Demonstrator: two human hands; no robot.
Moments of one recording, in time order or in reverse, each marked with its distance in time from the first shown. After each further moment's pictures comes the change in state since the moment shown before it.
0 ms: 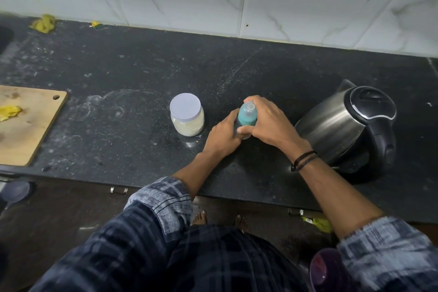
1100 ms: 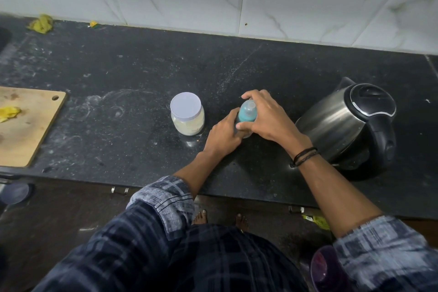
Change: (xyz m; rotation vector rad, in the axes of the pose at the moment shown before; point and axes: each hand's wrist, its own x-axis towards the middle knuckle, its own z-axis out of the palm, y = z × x) left_hand 0.002 -0.004 0.003 0.002 0.019 0.016; right_hand 0.001 -0.014 -0.008 -0.009 -0.045 0.028
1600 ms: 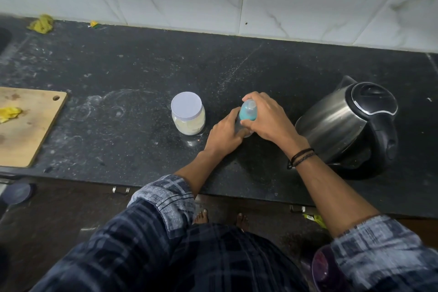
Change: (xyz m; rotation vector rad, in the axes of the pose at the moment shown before) left_hand 0.001 -0.002 0.001 0.021 0.000 -0.006; right_hand 0.001 0.001 0.007 -0.032 0.058 0.005
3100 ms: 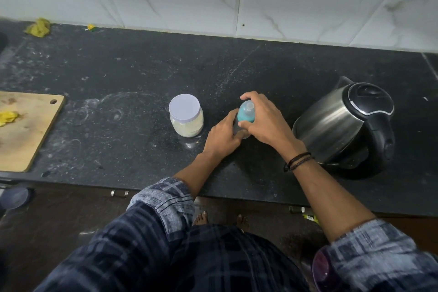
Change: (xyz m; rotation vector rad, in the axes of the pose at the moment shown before) left_hand -0.001 0.000 0.000 -0.006 0.017 0.022; right_hand -0.005 -0.003 0.001 0.083 0.012 0.025
